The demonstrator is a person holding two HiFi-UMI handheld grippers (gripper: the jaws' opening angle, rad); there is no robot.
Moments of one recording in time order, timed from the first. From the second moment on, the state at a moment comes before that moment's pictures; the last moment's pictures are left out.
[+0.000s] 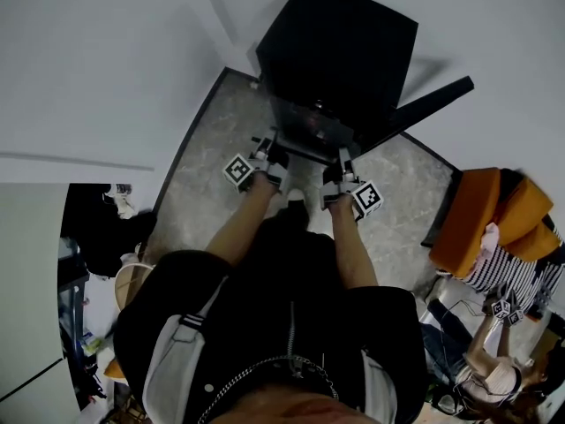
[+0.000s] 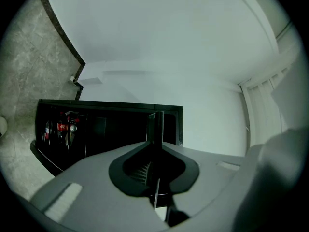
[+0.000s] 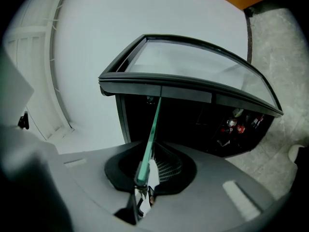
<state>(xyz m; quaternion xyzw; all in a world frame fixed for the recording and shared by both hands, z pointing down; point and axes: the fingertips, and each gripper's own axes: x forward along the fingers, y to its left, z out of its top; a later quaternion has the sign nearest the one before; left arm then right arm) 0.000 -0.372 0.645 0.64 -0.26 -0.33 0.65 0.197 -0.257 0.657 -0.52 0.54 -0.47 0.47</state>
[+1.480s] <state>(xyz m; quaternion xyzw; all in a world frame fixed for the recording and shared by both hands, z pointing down) -0.078 -0.236 0.615 0.65 -0.23 -0.35 0.64 0.122 -0.124 0.630 -0.52 0.57 -0.44 0.46</state>
